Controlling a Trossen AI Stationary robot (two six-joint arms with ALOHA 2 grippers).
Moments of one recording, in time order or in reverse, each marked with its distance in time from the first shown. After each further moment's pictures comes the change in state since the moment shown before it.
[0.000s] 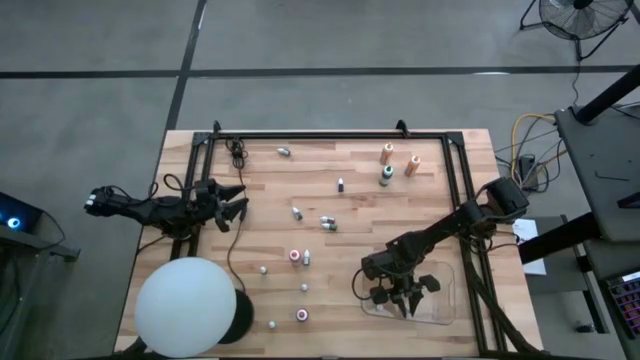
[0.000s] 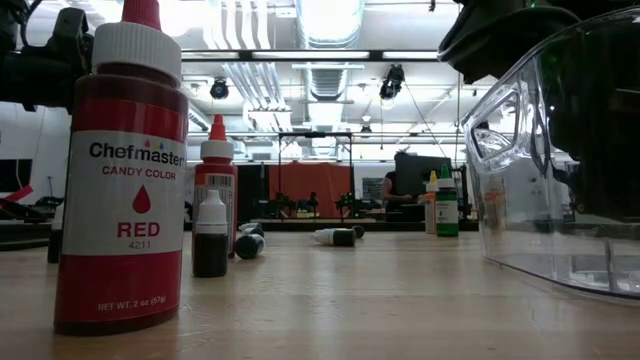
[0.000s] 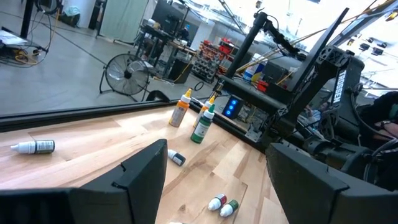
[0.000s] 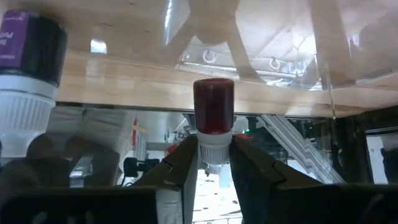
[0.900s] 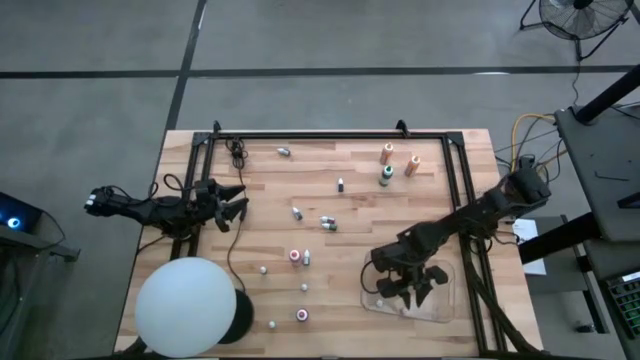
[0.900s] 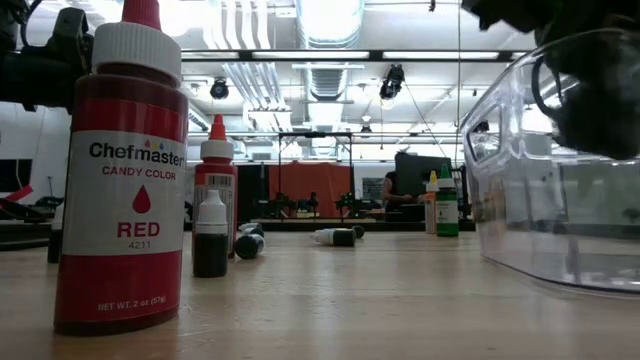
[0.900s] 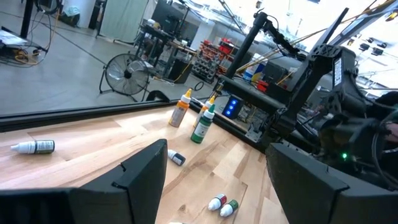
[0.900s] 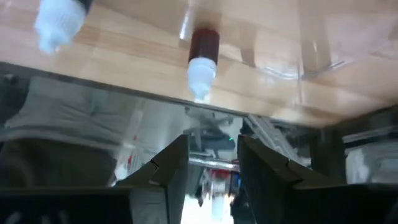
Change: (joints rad) left arm 0.000 0.000 0.000 0.001 0.000 0.000; right arm -0.012 -0.221 0.004 -0.217 0.146 -0.114
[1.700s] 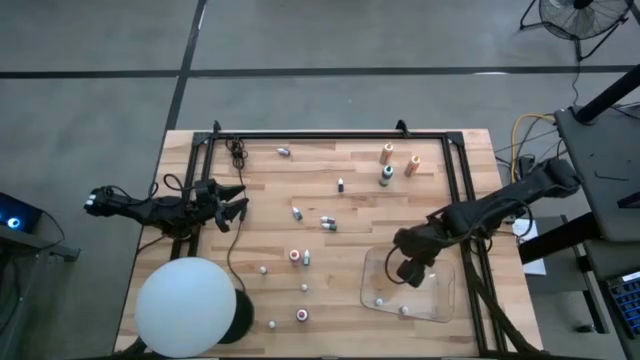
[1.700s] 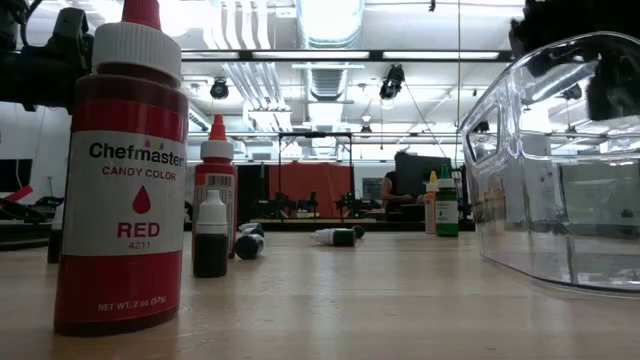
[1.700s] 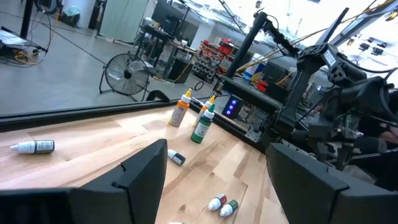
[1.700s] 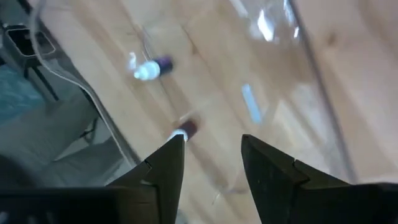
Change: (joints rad) left arm 0.000 0.000 0.000 0.000 0.000 0.000; right arm 0.005 -0.340 0.001 -0.229 0.539 -0.687
